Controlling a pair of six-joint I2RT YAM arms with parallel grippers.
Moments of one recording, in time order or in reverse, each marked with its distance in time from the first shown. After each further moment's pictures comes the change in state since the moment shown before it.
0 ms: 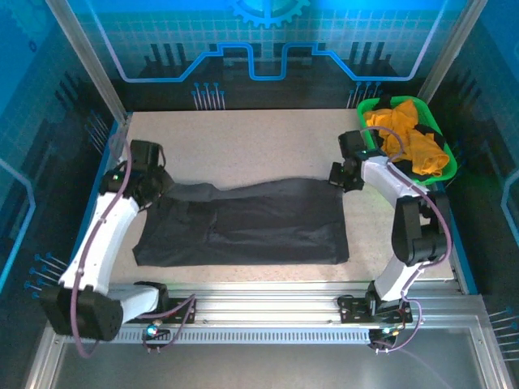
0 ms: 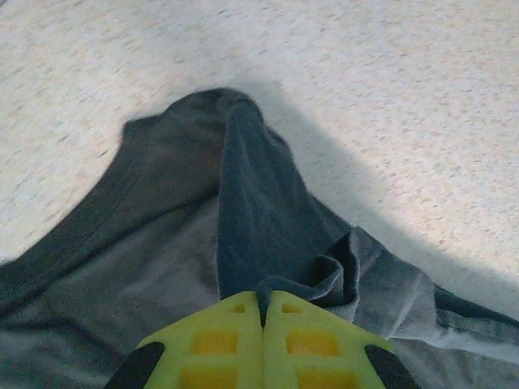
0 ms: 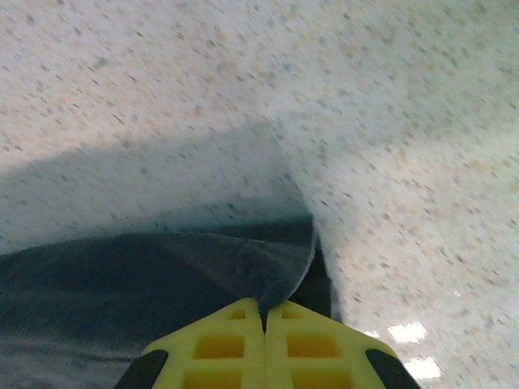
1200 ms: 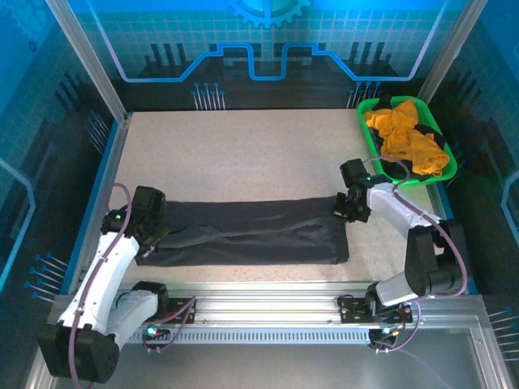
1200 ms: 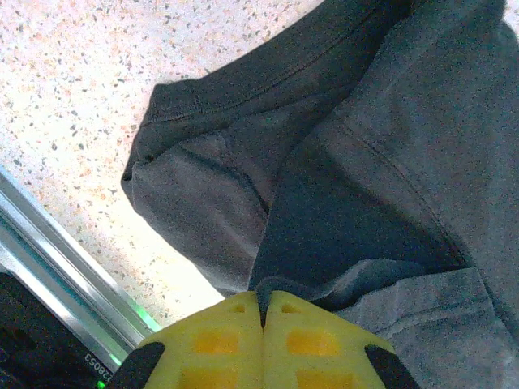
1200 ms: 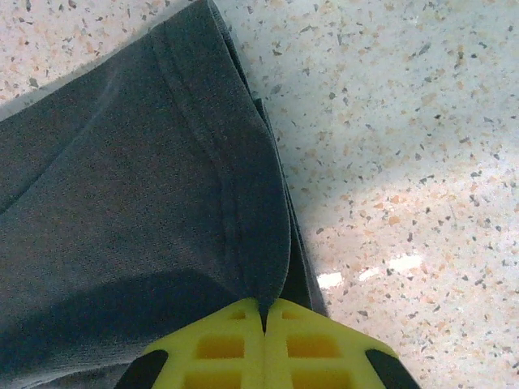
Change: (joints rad) left arm 0.000 -0.229 -0.357 -0.171 -0.059 -0.229; right arm 0.042 -0.230 -0.286 -0.100 -0.032 0.117
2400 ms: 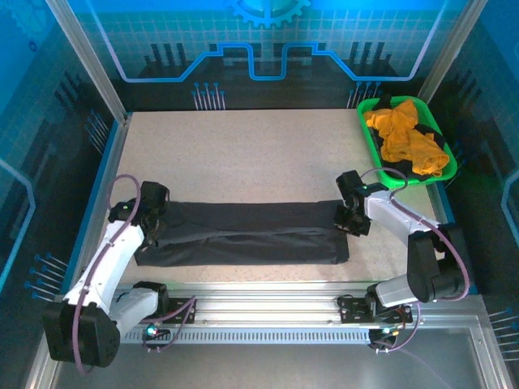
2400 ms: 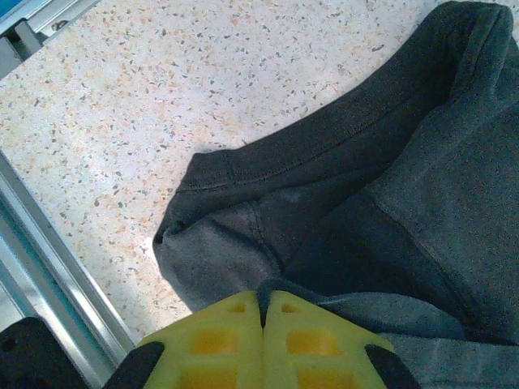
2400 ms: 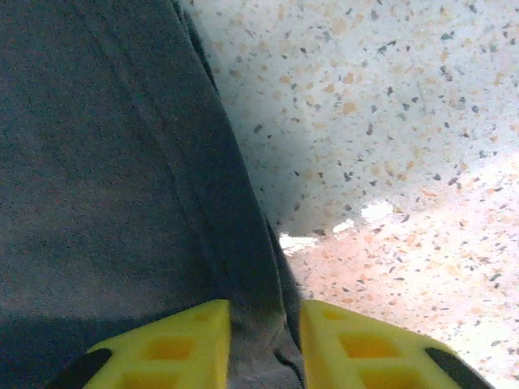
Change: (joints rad) left arm 0.001 0.111 -0.005 0.071 -0.167 -0.027; right arm 0.043 -0.029 -0.087 -0.072 0.038 0.079
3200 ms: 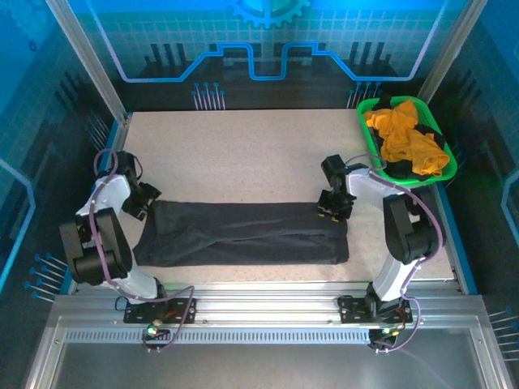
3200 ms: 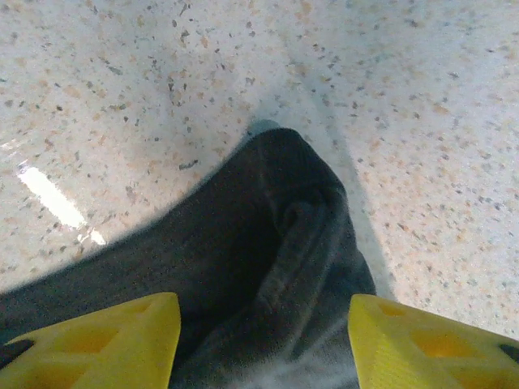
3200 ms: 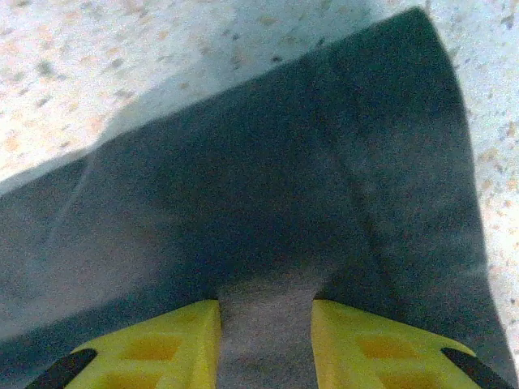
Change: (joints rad) left arm 0.387 0.556 0.236 0.365 0.469 0.237; right arm 0.026 0.335 0.261 0.039 -0.108 0.061
